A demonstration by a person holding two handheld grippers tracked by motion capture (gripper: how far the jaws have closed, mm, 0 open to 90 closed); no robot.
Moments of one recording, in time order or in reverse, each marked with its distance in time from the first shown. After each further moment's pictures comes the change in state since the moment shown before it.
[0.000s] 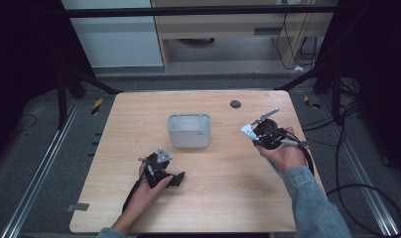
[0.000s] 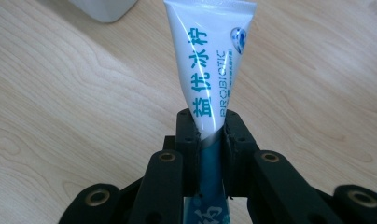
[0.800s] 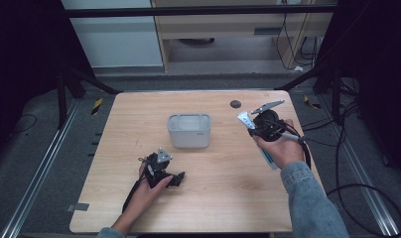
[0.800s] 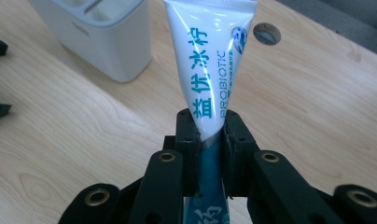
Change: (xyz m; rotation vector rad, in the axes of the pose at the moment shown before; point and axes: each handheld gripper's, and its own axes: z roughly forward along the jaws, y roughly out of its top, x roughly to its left) left arm 0.000 0.000 0.000 0.000 0.000 0.002; right arm 0.001 0.020 -0.021 -0.164 0.024 0.043
